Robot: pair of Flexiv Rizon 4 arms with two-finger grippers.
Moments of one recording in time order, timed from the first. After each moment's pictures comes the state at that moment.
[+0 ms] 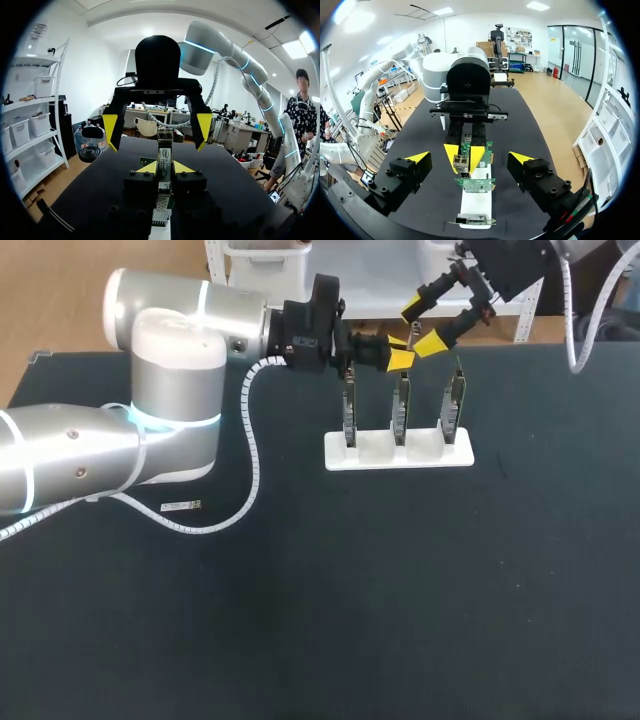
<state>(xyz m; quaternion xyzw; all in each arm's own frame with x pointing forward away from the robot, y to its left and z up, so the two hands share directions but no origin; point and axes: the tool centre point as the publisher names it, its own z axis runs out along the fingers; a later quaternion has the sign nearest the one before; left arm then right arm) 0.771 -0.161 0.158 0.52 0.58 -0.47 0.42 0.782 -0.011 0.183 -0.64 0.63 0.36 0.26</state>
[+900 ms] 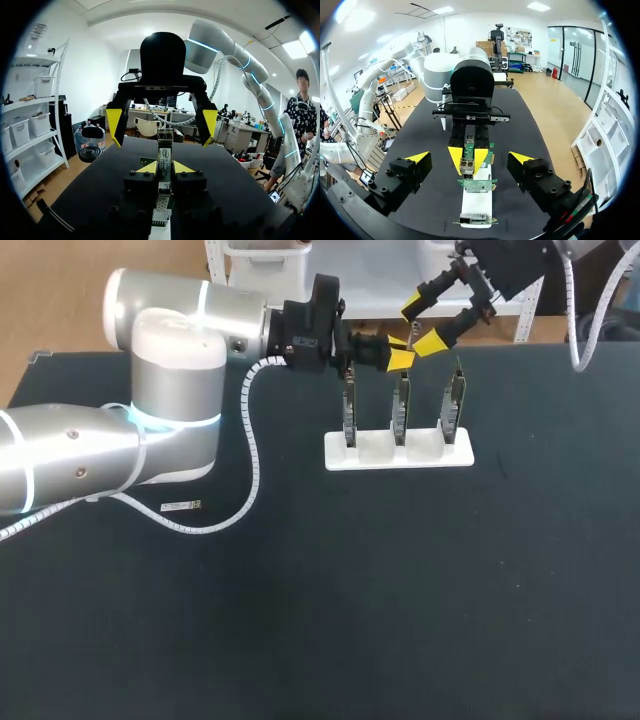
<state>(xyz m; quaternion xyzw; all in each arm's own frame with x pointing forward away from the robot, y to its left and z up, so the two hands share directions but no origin) 0.771 -0.161 0.158 0.52 0.58 -0.47 0.42 0.777 -0.010 0.188 -0.64 0.63 0.35 0.26</state>
